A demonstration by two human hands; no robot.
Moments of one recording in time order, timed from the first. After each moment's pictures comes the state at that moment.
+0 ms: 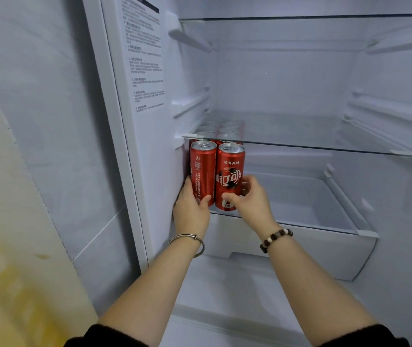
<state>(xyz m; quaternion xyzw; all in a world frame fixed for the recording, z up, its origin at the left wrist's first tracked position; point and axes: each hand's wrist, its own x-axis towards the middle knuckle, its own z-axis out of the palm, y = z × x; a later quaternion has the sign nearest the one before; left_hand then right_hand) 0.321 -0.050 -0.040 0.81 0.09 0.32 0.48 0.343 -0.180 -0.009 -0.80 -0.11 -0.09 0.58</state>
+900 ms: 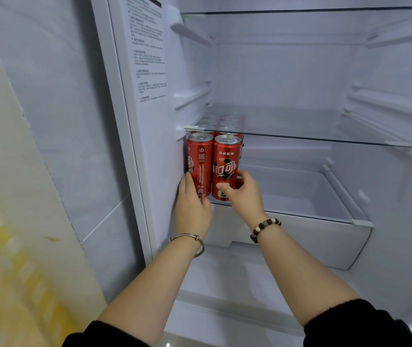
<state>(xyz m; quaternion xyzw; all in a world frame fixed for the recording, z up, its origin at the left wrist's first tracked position) 0.294 -0.056 -0.042 0.84 0.07 0.33 0.43 0.338 -0.169 -0.016 -0.80 -0.10 -0.12 0.58</state>
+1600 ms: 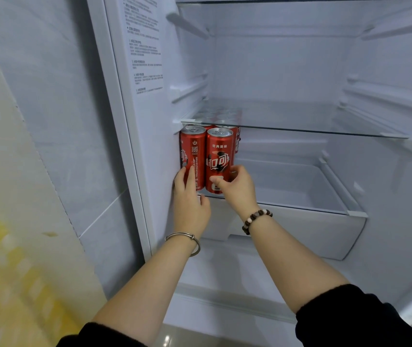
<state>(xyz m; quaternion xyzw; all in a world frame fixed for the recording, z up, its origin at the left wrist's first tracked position) 0.285 -0.055 -0.045 0.84 0.02 0.35 0.41 0.336 -0.158 -0.013 -0.81 -0.06 -0.10 0.58</state>
